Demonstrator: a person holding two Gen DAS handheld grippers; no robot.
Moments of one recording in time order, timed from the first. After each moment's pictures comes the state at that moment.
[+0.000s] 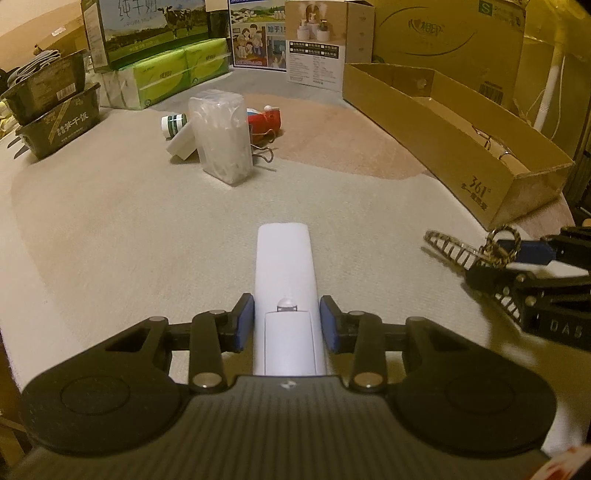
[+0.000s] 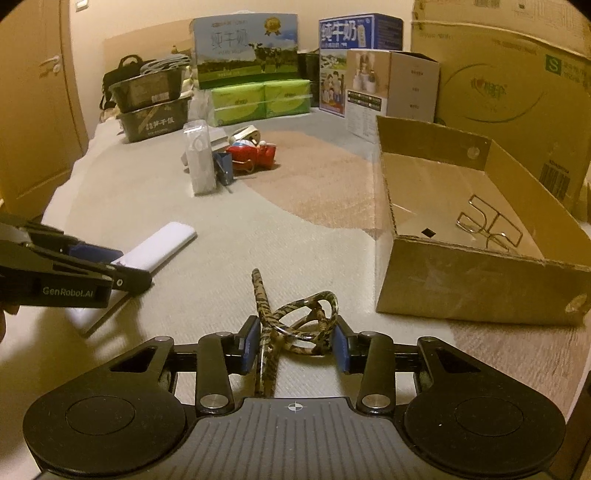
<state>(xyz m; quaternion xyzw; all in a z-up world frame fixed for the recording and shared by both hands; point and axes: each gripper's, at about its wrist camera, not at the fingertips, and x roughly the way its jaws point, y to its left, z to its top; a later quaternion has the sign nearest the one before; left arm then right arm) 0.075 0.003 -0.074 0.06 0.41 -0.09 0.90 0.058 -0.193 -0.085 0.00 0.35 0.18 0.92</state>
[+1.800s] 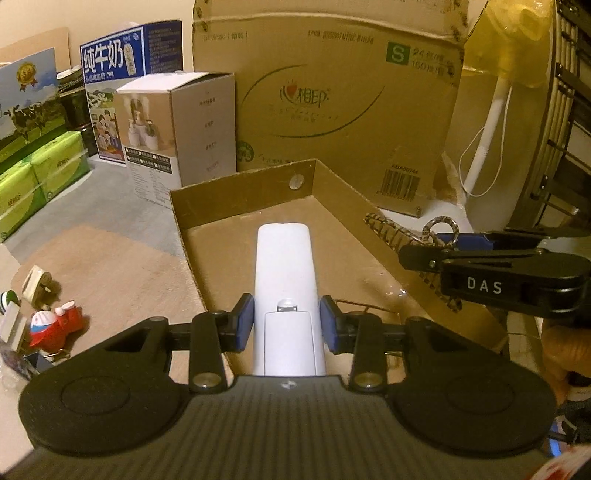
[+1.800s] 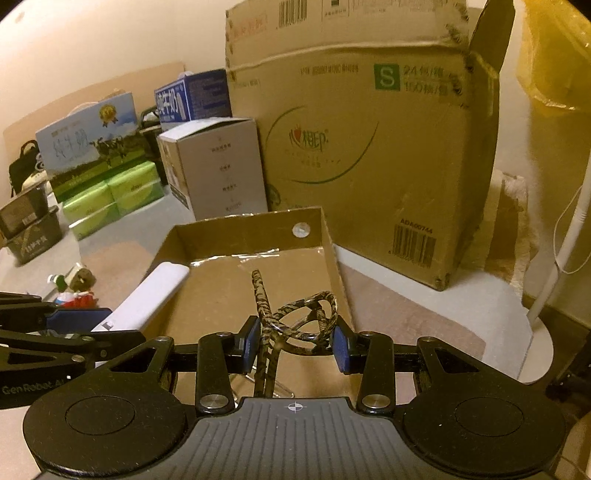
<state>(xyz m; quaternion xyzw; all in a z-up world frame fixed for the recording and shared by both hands) 0.227 -0.198 -0.007 0.05 0.37 -0.20 0.91 0.210 -0.381 -0.018 0.07 0.33 0.07 0.94</state>
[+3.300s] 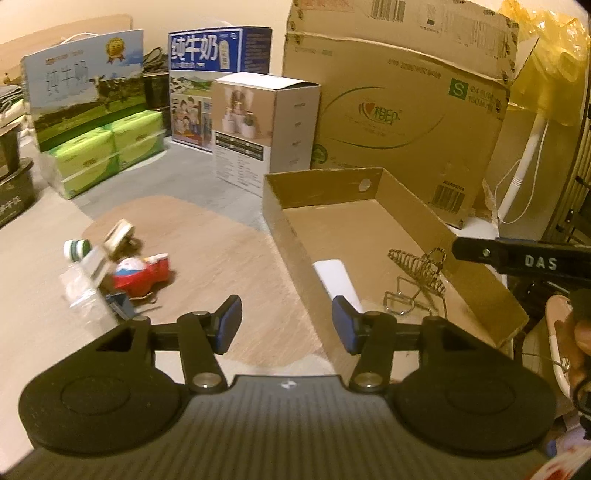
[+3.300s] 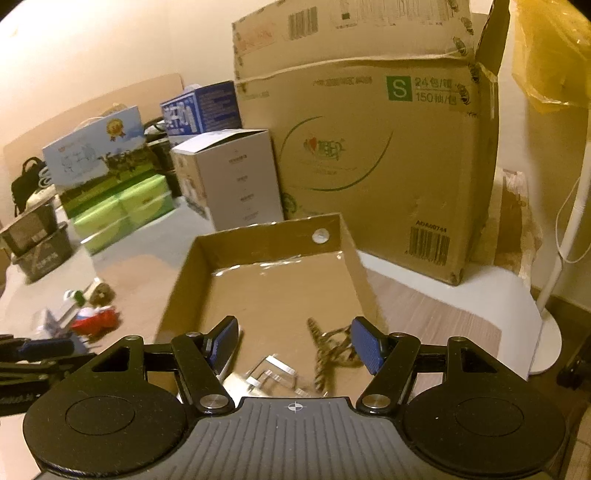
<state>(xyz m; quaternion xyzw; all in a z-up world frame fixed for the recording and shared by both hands) 0.175 -0.109 0.012 0.01 0.36 -0.12 0.92 0.181 -0.350 0.002 0.10 0.32 0.07 0.94</state>
